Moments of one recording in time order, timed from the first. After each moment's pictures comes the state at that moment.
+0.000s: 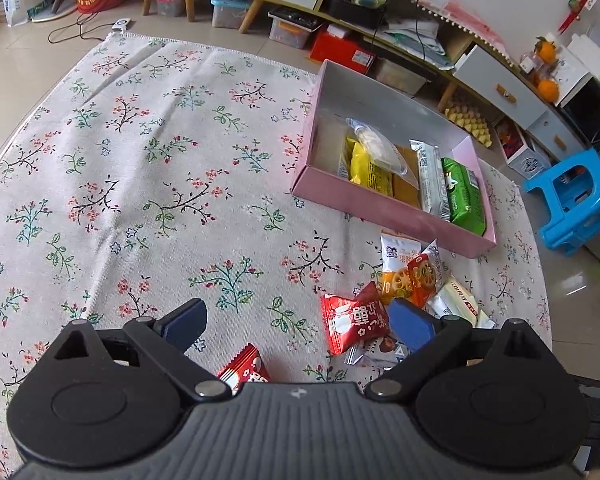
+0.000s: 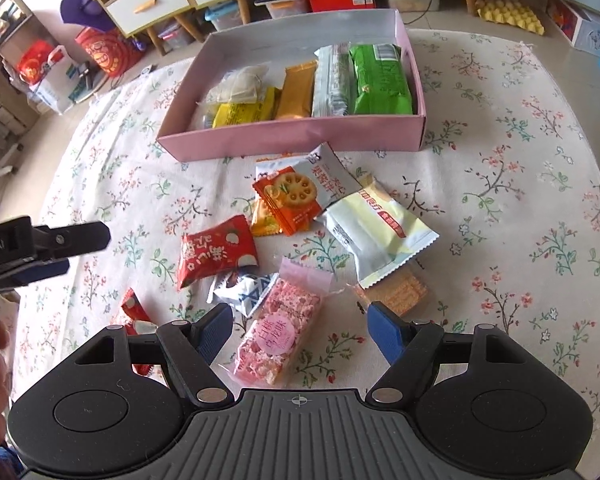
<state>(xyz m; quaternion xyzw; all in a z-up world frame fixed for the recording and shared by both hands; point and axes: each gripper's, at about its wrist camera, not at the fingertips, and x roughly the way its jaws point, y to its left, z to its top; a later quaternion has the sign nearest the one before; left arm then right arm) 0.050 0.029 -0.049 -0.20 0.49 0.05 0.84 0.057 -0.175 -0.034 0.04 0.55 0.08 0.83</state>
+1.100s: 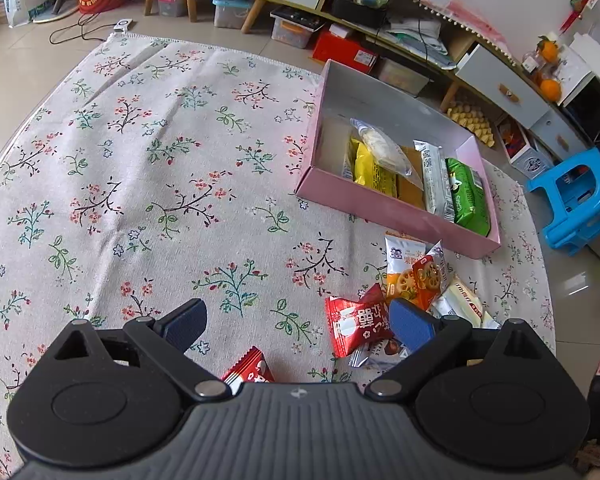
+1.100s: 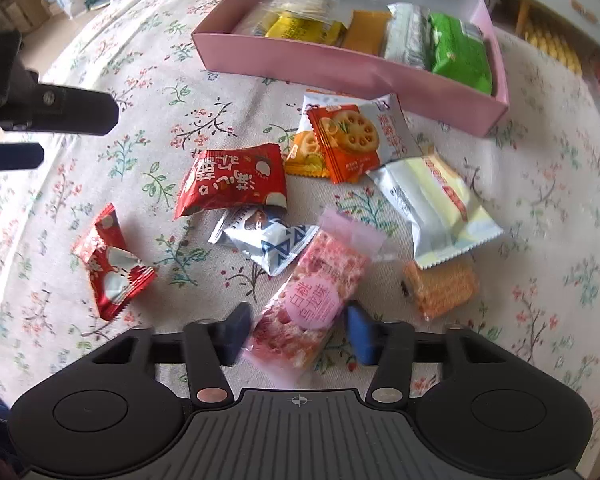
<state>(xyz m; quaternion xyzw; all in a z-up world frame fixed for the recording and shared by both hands) 0.050 0.031 -0.049 -0.20 0.49 0.05 0.84 0.055 -0.125 -0.073 -0.10 0.59 0.10 0.80</state>
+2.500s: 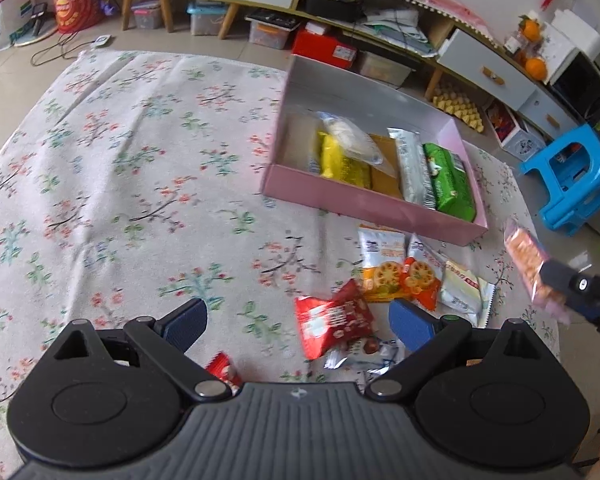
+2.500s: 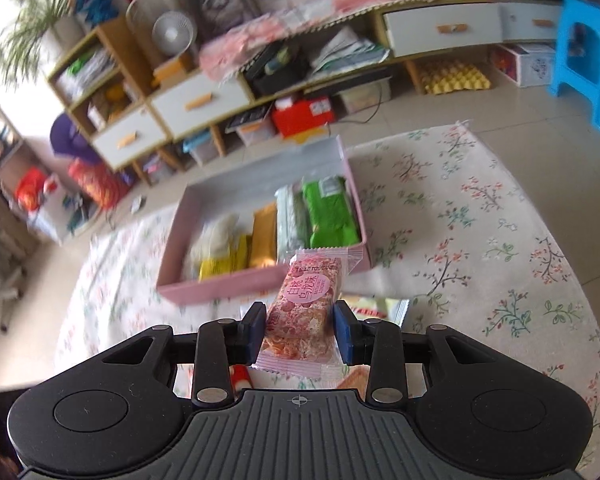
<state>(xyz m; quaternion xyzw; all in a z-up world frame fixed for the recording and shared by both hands) 0.061 -0.003 -0.051 -0.16 0.49 0.03 0.85 0.053 -0.224 0.021 0.15 0.39 0.02 0.91</state>
